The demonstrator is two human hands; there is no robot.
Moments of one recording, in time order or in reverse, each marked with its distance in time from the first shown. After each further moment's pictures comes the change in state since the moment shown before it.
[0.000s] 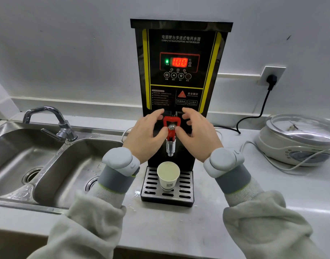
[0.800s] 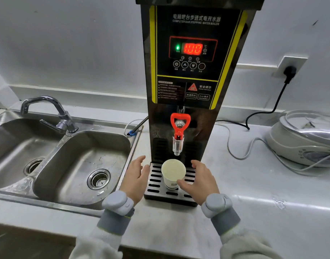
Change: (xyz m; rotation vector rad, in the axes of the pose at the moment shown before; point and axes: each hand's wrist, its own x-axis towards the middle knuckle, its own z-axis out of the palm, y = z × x) left_hand -0.068 -0.102 0.061 -0.238 -0.019 -0.508; right_hand -0.060 0.084 0.096 -0.020 -0.301 0.422
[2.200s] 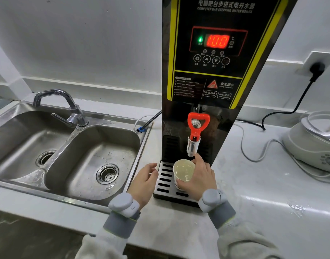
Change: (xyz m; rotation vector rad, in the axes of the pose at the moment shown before) left_hand 0.005 -0.025 0.000 -0.094 -0.077 -0.155; right_hand 0.031 -0.011 0.036 0.001 0.085 -0.070
